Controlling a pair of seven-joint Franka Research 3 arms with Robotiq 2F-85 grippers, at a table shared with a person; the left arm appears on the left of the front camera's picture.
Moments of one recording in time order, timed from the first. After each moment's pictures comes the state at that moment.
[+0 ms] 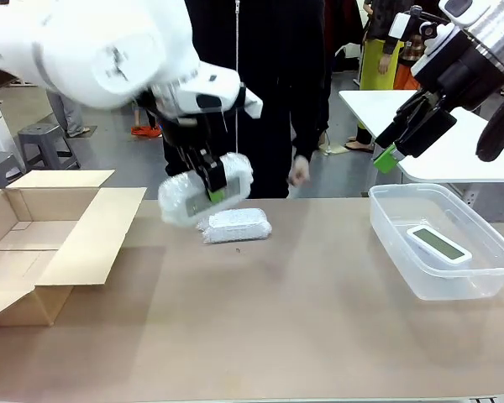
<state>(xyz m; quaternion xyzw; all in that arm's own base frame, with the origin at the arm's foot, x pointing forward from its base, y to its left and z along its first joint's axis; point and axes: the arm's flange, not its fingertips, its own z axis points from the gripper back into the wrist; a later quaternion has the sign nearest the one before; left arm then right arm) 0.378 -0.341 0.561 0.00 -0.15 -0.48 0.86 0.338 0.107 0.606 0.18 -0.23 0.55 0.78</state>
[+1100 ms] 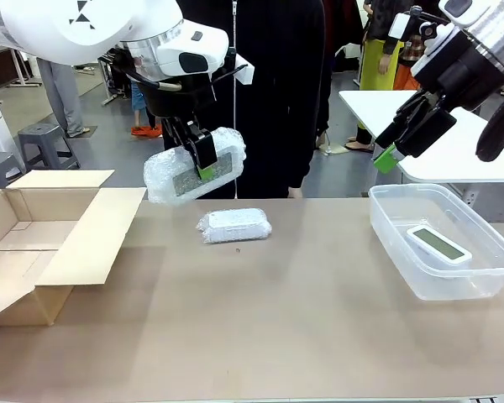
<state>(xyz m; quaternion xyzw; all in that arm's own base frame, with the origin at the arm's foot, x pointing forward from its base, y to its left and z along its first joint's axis) 0.365 -0.333 0.597 0.00 -0.16 -0.48 0.86 0.338 0.107 0.606 0.18 -0.23 0.55 0.78</state>
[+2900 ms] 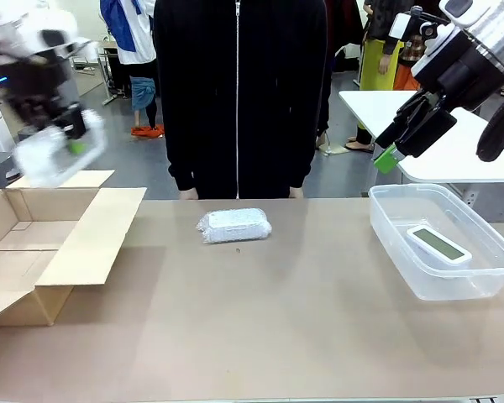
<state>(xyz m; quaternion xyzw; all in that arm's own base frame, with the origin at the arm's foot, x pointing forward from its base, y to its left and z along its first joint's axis) 0.436 -0.079 0.593 0.03 -0.14 -0.16 0.98 0.338 0.106 0.606 0.18 -0.23 0.55 0.78</state>
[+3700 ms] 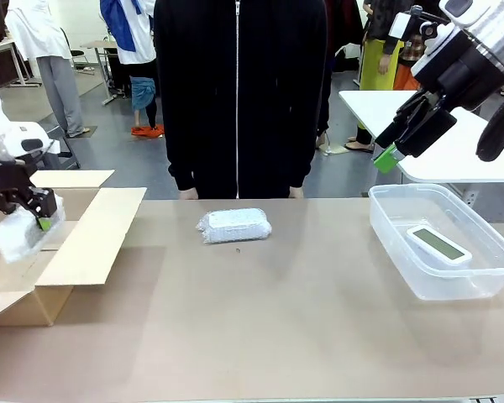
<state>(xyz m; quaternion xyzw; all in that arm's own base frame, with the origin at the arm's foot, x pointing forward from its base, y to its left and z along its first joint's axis) 0.468 0.013 0.416 0.03 -0.08 -0.07 0.99 0.338 0.107 0.606 0.18 -0.23 0.55 0.78</state>
